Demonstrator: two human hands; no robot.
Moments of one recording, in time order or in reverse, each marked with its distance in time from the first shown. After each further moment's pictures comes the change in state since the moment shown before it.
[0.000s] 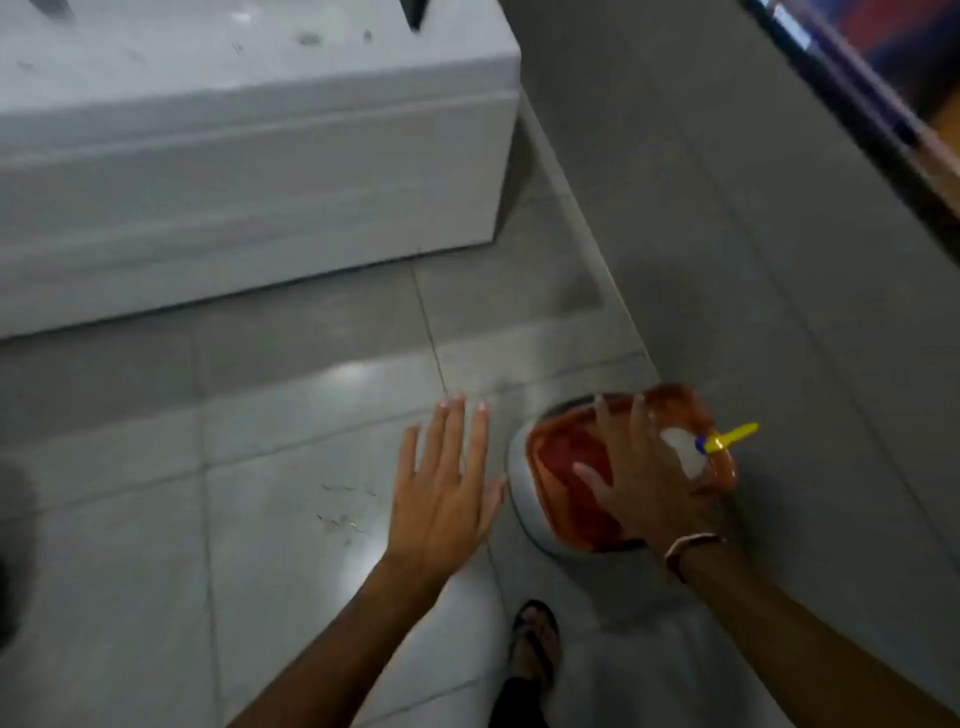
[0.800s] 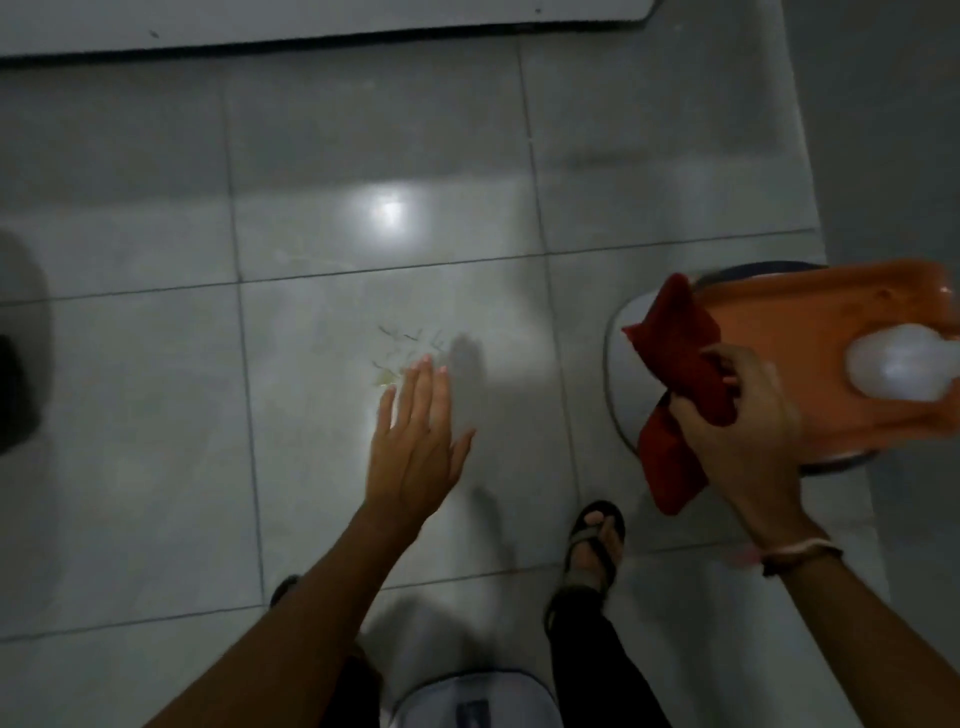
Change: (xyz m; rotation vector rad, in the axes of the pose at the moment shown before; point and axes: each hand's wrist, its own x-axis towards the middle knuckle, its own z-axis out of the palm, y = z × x) left_hand -0.143 -0.152 0.216 -0.076 -0.394 -0.278; right_hand -0.011 -0.096 0.152 0.570 0.288 0.044
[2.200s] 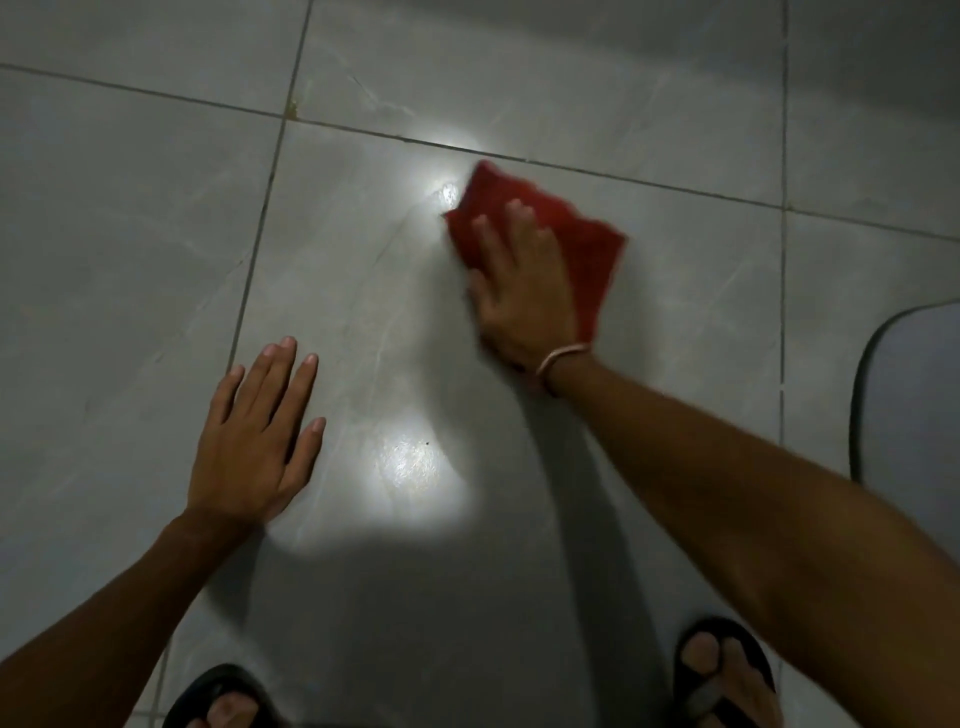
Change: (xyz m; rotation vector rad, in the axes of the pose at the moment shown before) left_hand 0.016 -0.333 0.330 -0.022 0.412 -0.129; right_hand 0.045 -0.078 0.527 -0.343 -0.293 -0.696
